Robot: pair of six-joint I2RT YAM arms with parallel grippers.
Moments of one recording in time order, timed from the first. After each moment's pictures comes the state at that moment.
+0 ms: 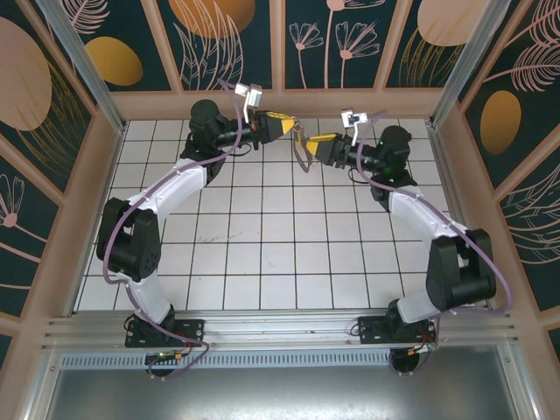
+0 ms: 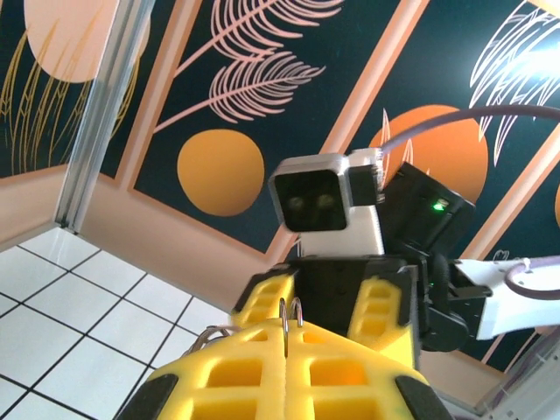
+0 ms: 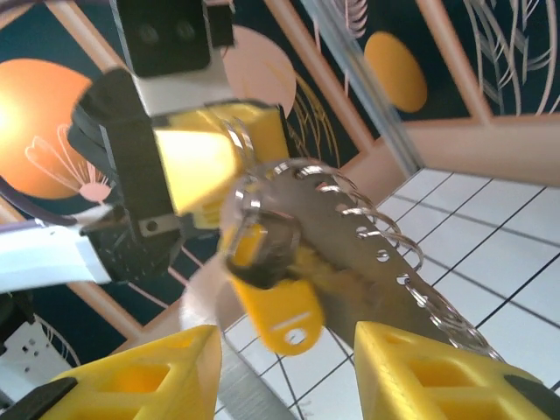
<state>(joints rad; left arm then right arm) -0.41 1.80 1.42 0.63 1.00 -0.68 0.25 1.45 0.99 0.60 -1.00 0.68</state>
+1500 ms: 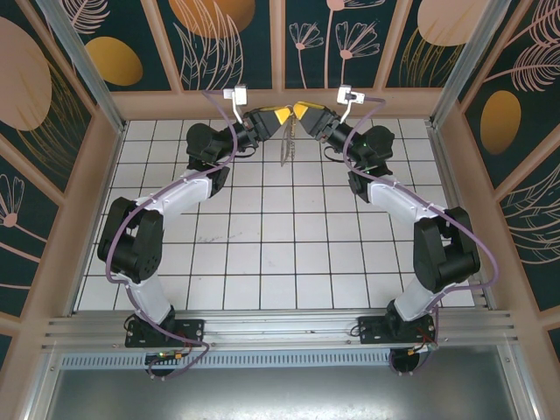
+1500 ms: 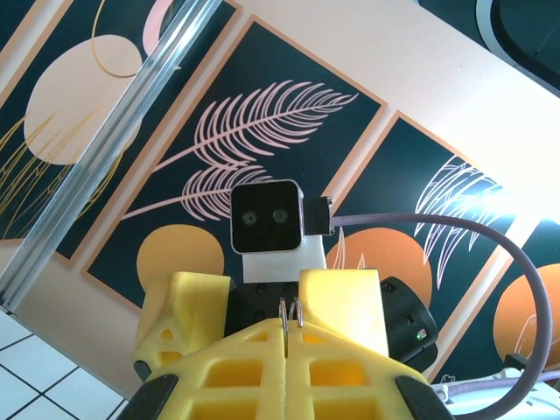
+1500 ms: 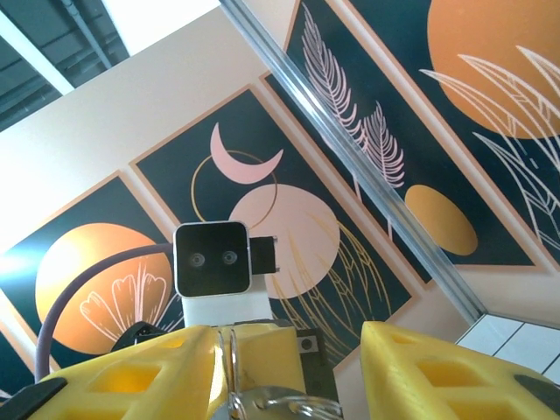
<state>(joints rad) -0.45 1.80 1.29 1.08 0.78 -1.07 0.39 1.64 1.13 1.03 -0.67 1.02</state>
